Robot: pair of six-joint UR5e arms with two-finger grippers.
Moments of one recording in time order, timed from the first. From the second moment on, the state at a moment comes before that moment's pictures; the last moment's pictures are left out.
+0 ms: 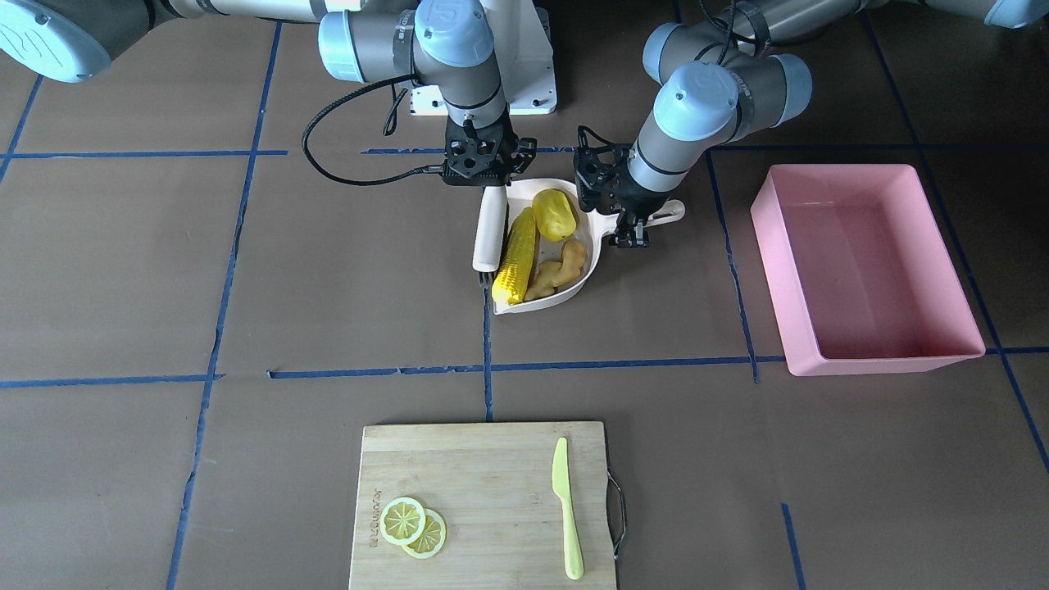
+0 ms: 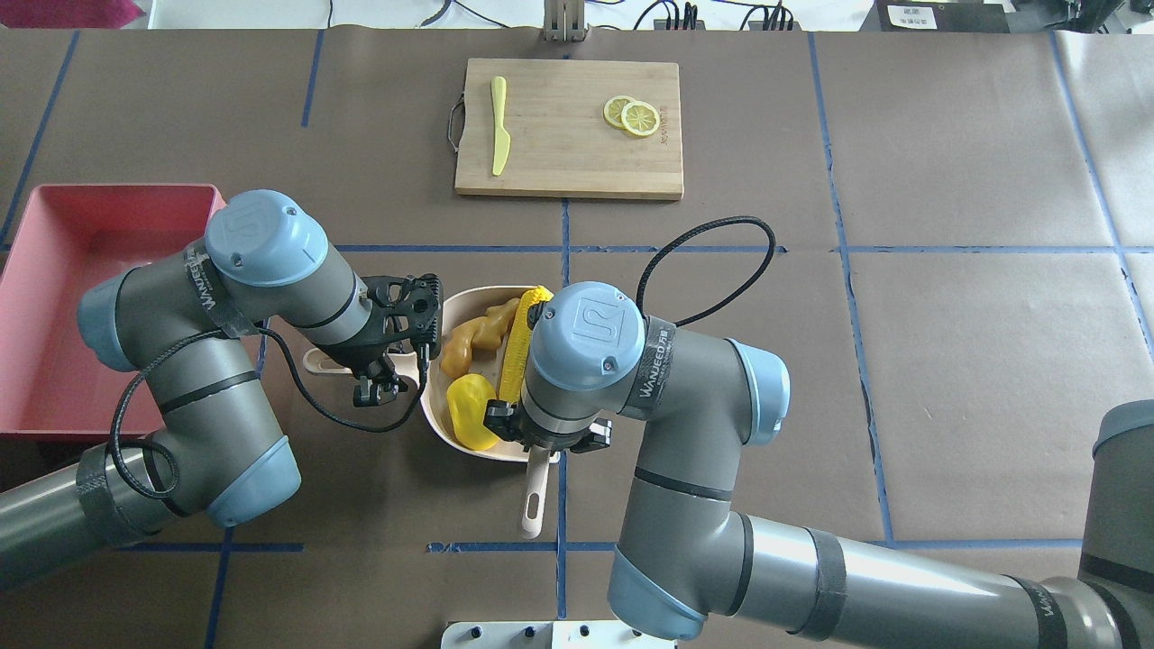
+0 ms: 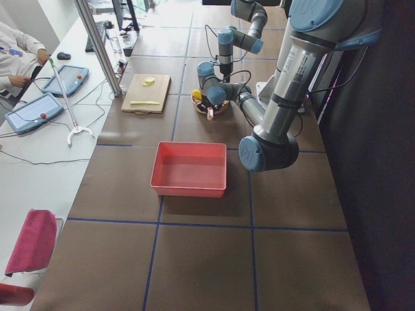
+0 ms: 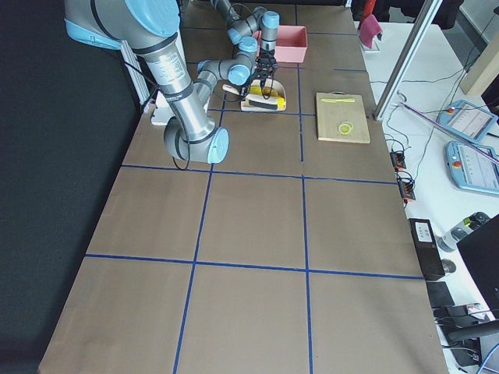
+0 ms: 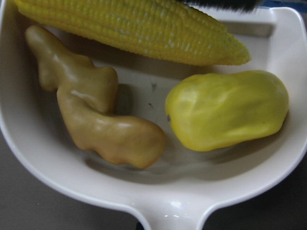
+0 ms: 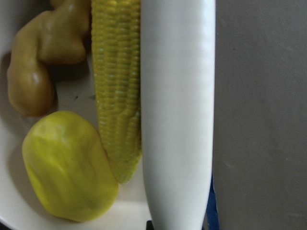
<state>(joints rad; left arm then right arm) -0.59 -2.03 -1.73 -1.74 -2.07 0.36 0.36 -0.81 1.63 -1.50 1.93 1.50</state>
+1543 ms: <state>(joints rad) -0.59 -2.02 -1.73 -1.74 -2.07 0.34 0.35 -0.79 1.58 -1.45 1.93 1.45</state>
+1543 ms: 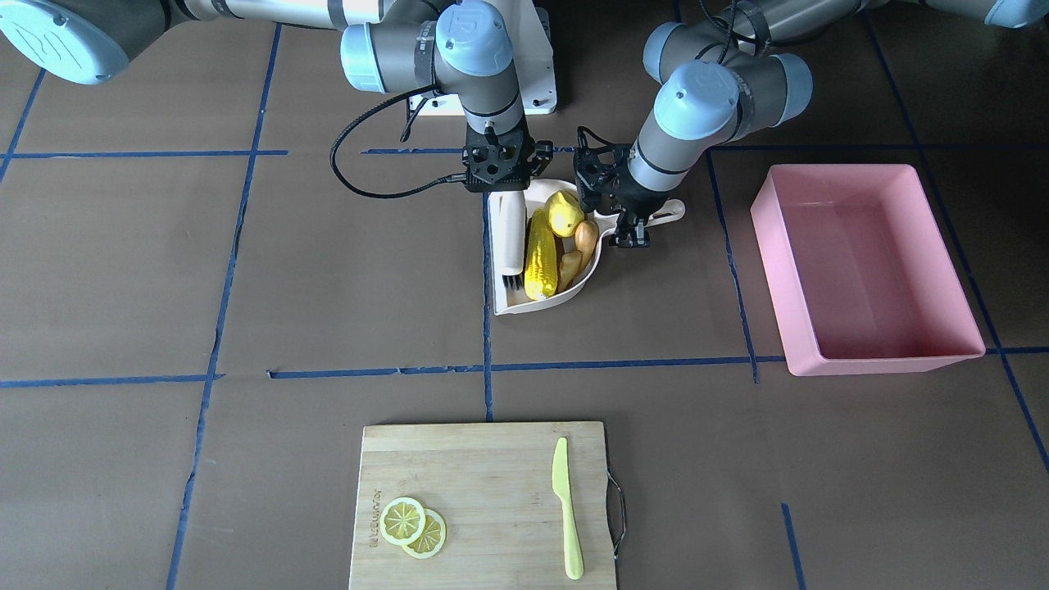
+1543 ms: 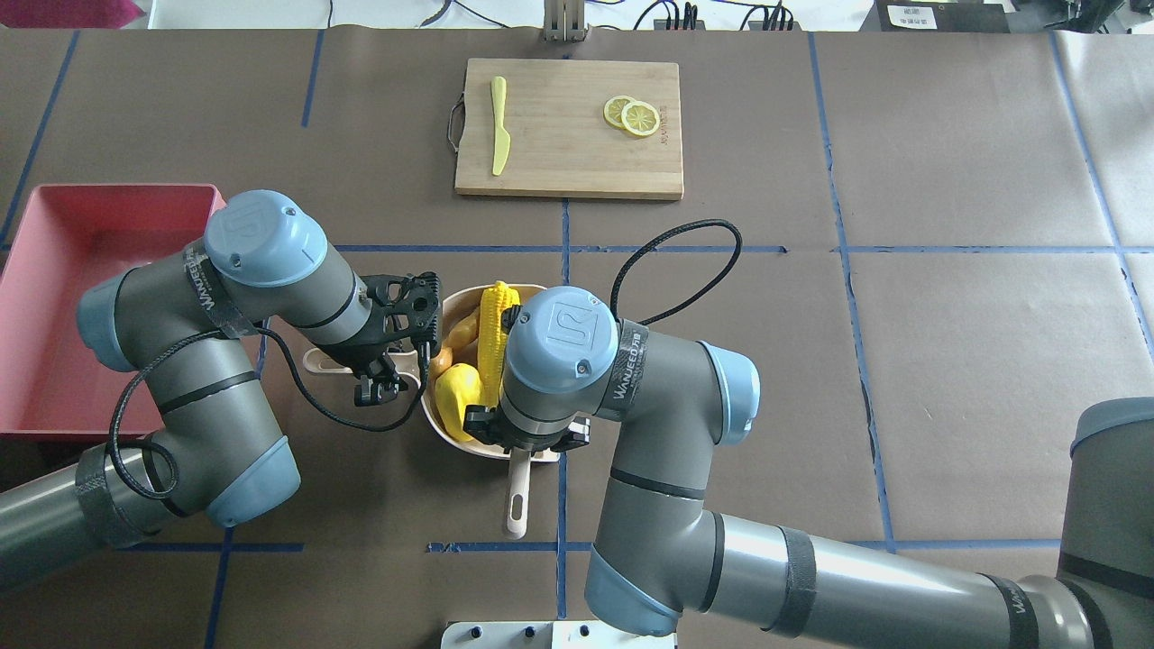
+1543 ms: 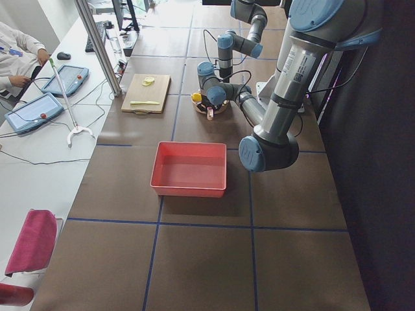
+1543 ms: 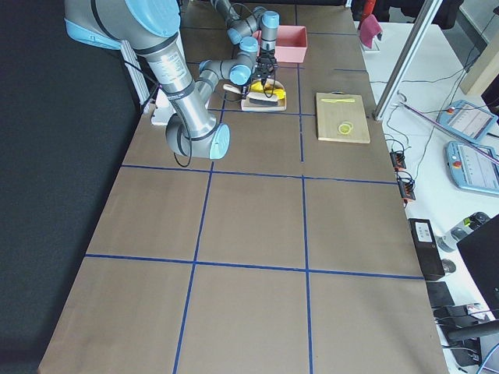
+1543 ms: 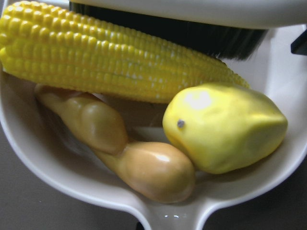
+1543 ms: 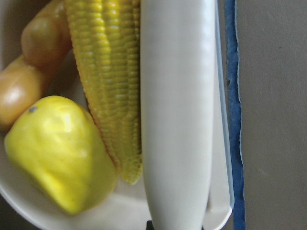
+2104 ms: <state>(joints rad) -0.59 -2.02 -1.73 -1.75 -2.07 0.34 0.35 -0.83 1.63 -1.52 1.93 1.45</state>
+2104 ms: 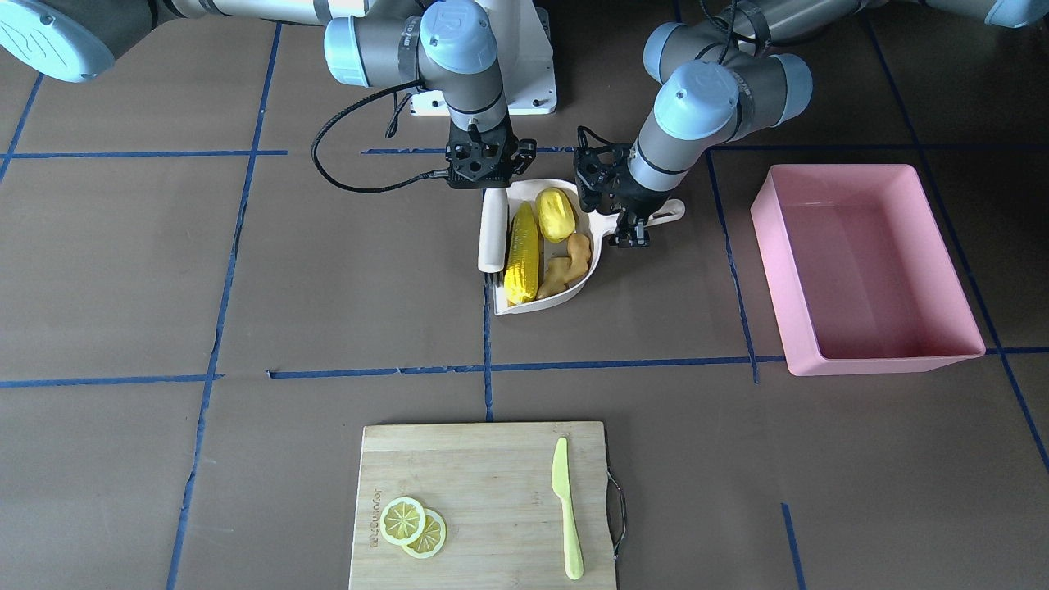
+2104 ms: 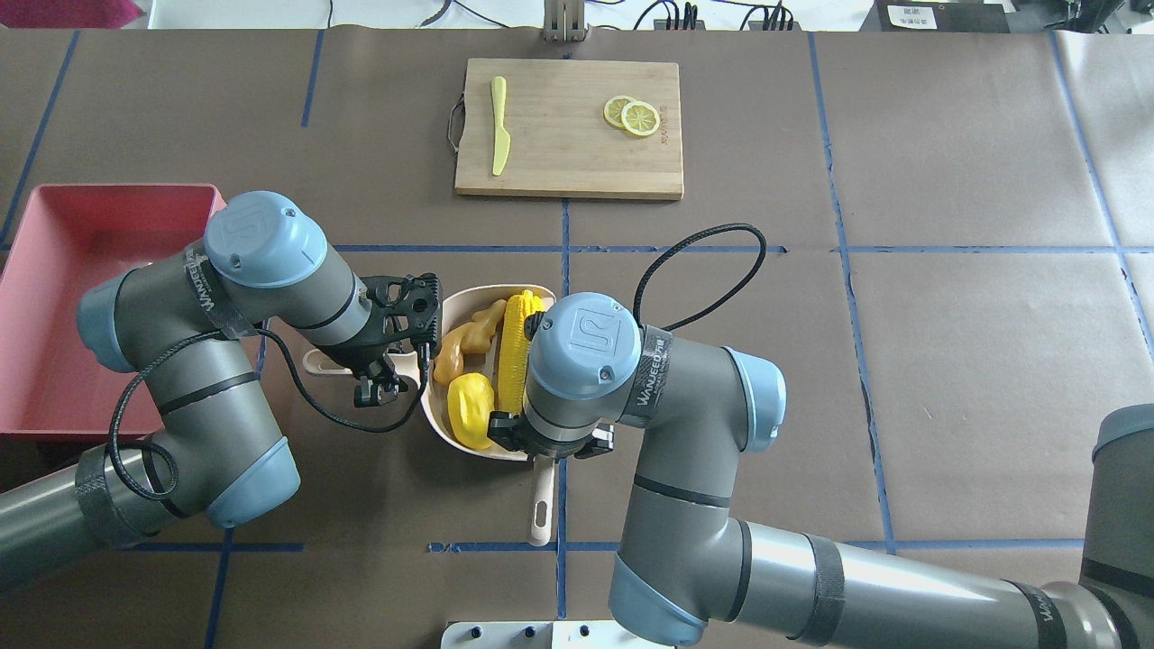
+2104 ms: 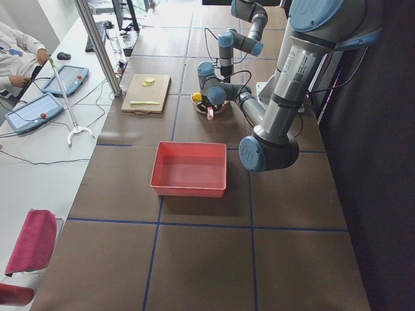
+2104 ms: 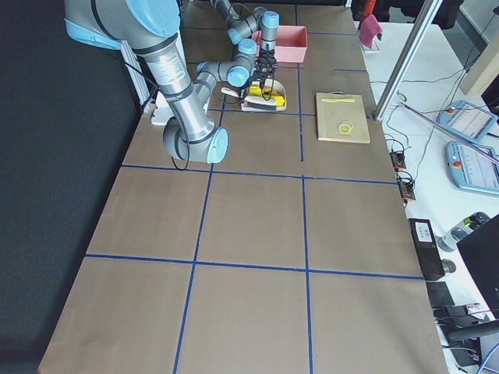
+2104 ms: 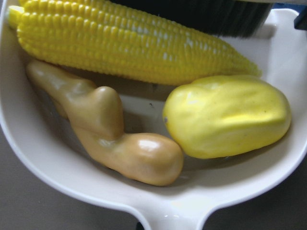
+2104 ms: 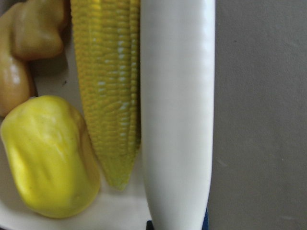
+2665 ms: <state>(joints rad) -0.59 -2.02 -1.73 -1.75 -2.07 0.34 0.35 -0.83 1.66 -1.57 1.91 1.45</state>
